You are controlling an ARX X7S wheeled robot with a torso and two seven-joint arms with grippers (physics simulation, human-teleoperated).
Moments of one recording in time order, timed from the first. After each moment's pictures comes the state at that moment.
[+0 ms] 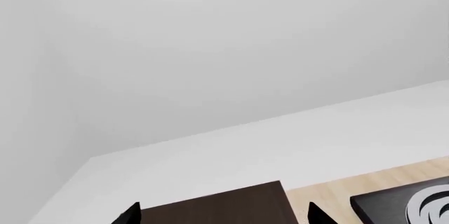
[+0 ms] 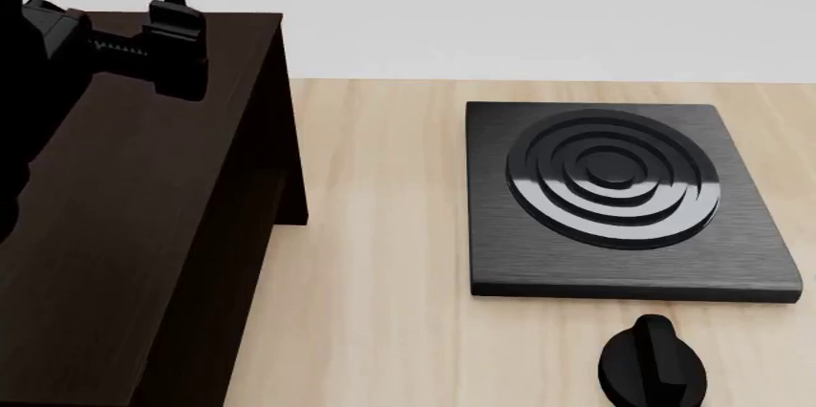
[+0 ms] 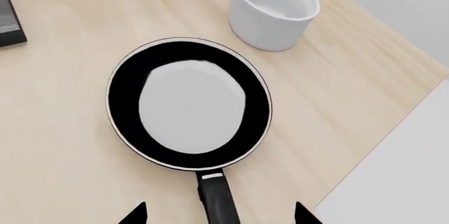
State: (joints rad) left arm -1.10 -0.19 0.24 0.19 -0.25 -1.18 -0.13; right arm -0.33 0.90 1.04 -0.43 1.31 1.34 0.68
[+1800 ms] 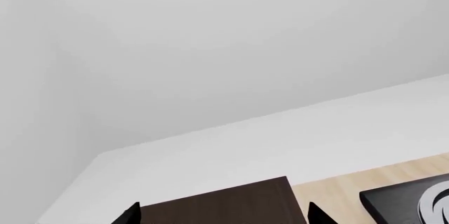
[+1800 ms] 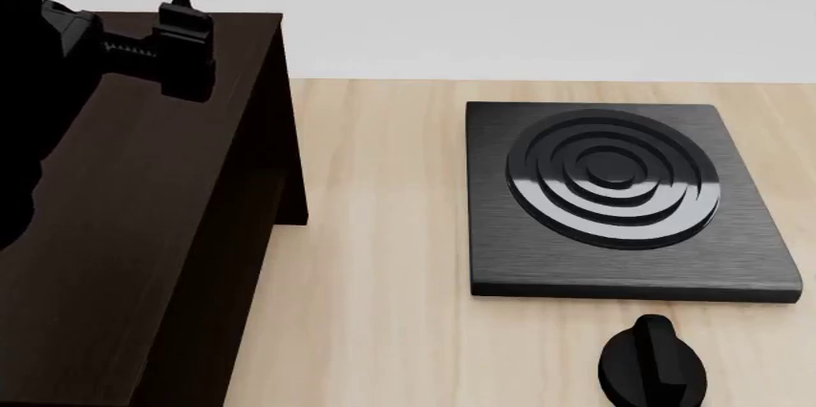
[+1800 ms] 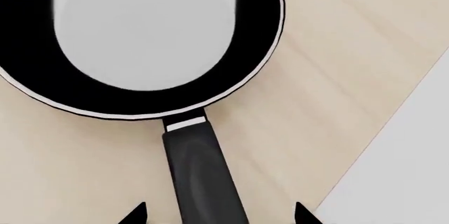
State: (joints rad) left arm -1.12 -0.20 0.28 0.14 -0.26 -1.15 -0.17; right arm -0.24 0.87 0.67 0.02 1.05 1.04 0.47
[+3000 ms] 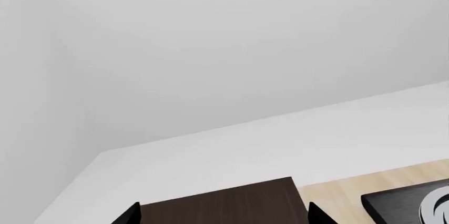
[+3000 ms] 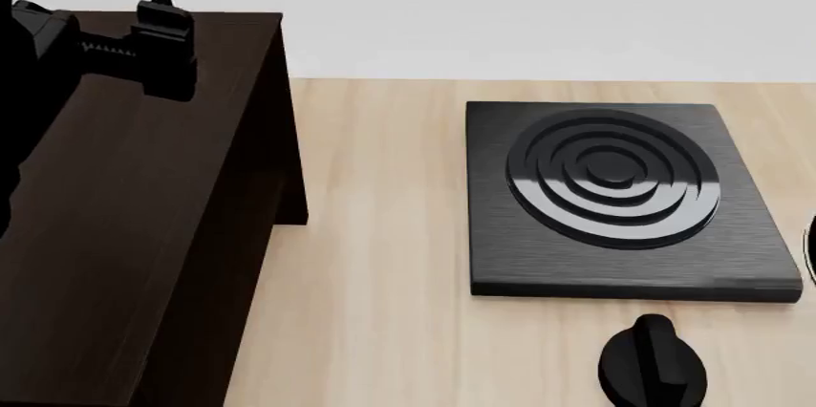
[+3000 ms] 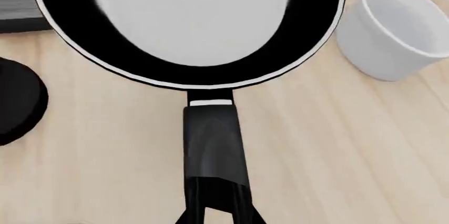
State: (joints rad) left arm -1.11 -0.22 0.25 0.19 -0.30 -1.18 -0.19; right arm 0.14 1.07 0.41 -0.22 1.41 1.34 0.70
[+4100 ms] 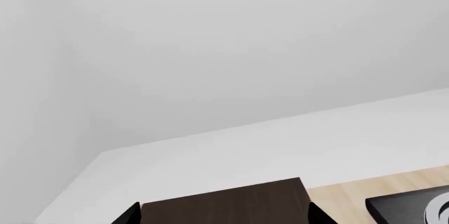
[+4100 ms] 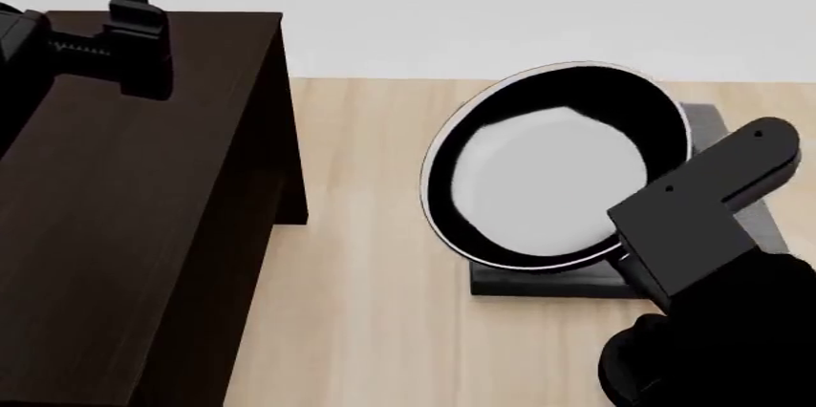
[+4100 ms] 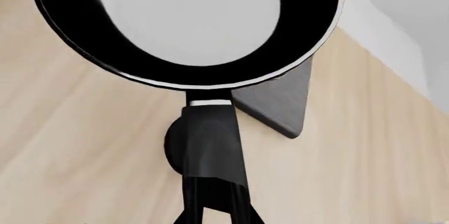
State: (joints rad) left arm -1.10 -0.25 0.21 0.24 -0.34 -1.21 -0.21; right arm 1.31 0.93 -0.75 -0.22 1.98 1.54 1.10
